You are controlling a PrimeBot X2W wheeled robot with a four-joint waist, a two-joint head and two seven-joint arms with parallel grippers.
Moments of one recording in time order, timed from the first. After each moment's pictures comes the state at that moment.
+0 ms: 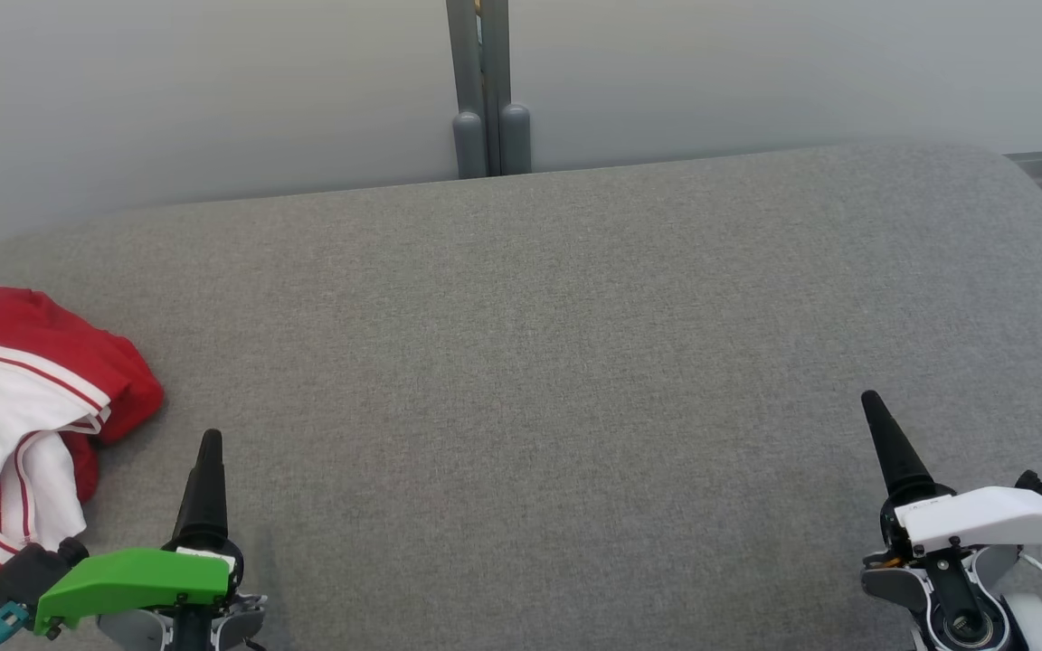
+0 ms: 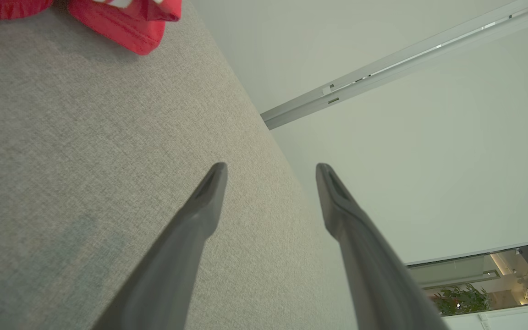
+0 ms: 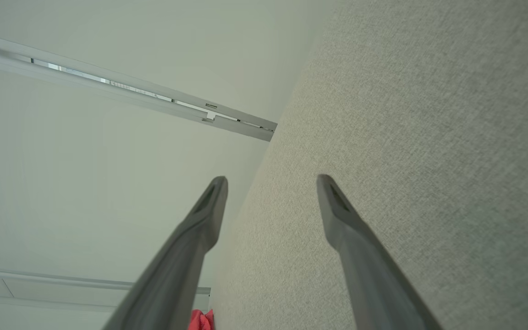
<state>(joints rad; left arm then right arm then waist) -0.08 0.04 0.06 0.30 -1.21 -0.12 0.01 -0.10 -0.08 -0.05 0.28 1.26 0.13 0.03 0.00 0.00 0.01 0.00</state>
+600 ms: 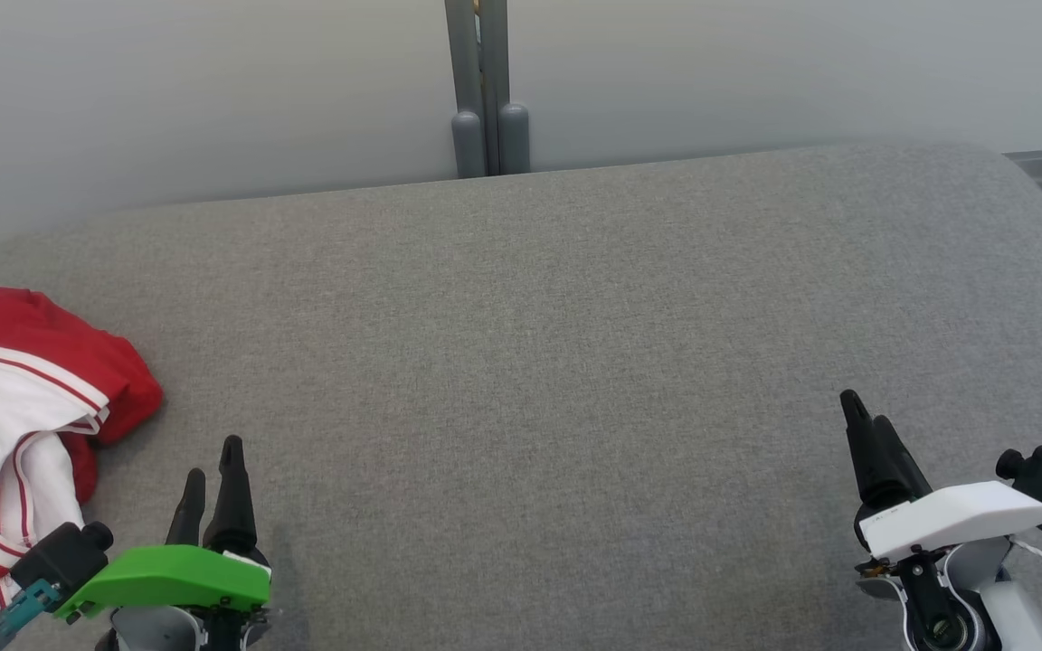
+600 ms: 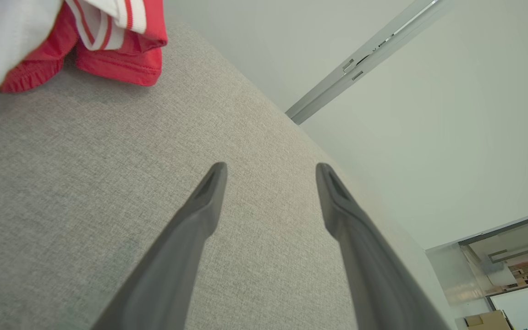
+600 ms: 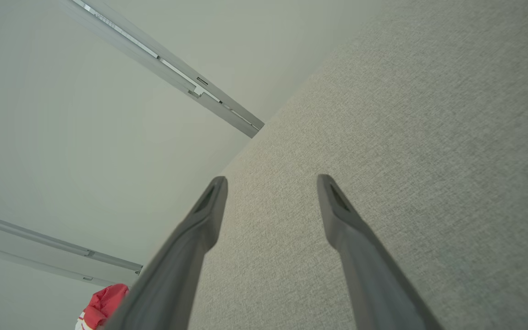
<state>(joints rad) -0.08 0.06 0.02 0.32 -0.89 -0.08 -0.06 -0.10 -0.11 0.01 0.27 0.96 0.13 -0.04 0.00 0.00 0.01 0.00</state>
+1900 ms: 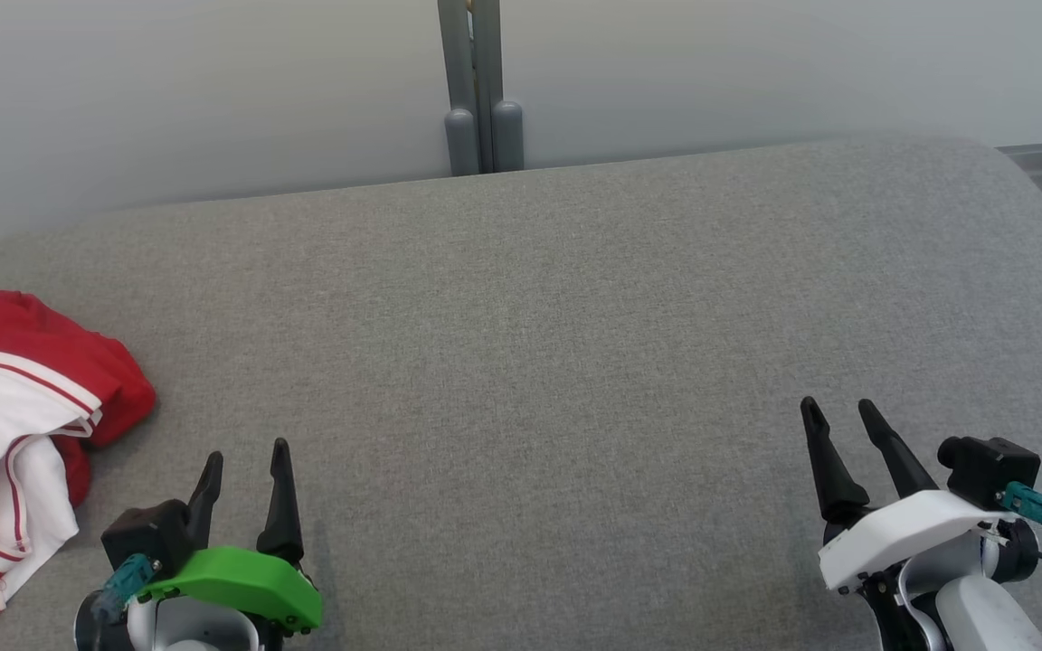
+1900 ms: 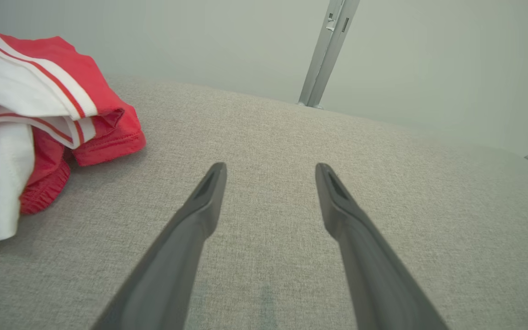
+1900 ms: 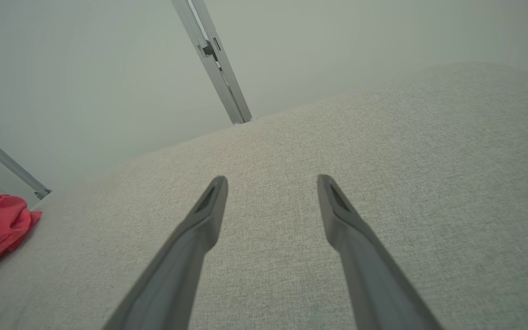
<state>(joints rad) -0.08 0.09 -0.10 0.33 -0.42 -0.02 -0.17 -0.11 -0.14 0.10 0.29 0.49 0.13 -0.16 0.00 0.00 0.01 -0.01</state>
